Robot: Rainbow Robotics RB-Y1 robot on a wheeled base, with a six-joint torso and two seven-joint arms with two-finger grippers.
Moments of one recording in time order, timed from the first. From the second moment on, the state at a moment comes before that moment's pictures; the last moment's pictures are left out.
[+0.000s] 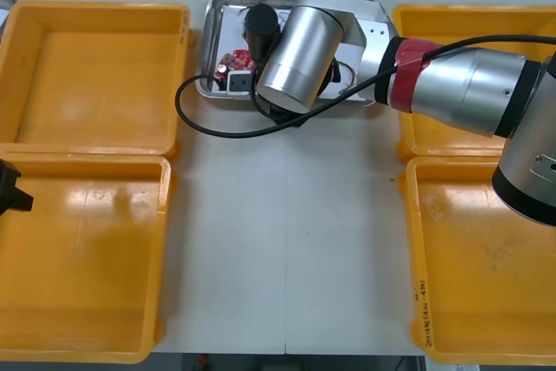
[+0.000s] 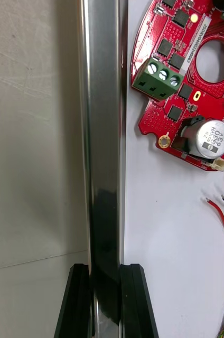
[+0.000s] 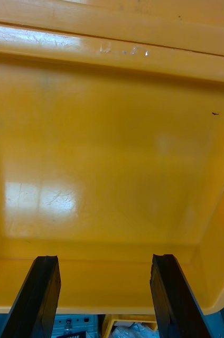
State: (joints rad) right arm -1.38 -0.38 1.24 -1.07 -0.84 1.08 1.91; left arm -0.09 0.96 0.28 -2.17 1.08 1.86 -1.05
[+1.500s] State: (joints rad) right arm -1.38 -0.37 0.97 -1.18 -0.85 1.46 1.95; left arm -0.09 0.96 0.28 -2.17 1.08 1.86 -1.05
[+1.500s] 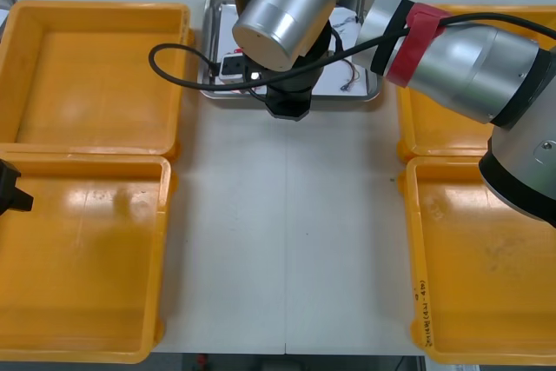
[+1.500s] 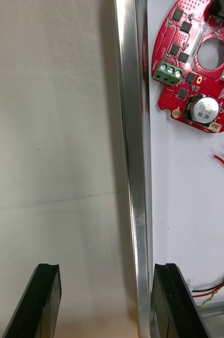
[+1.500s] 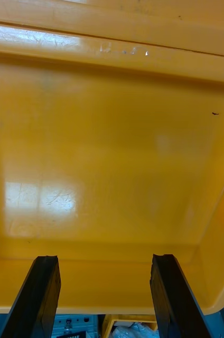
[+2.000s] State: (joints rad) right arm -1.22 -0.38 0.74 -1.54 -0.73 1.89 1.68; left arm -0.09 0.96 0.28 -2.17 1.08 1.86 -1.05
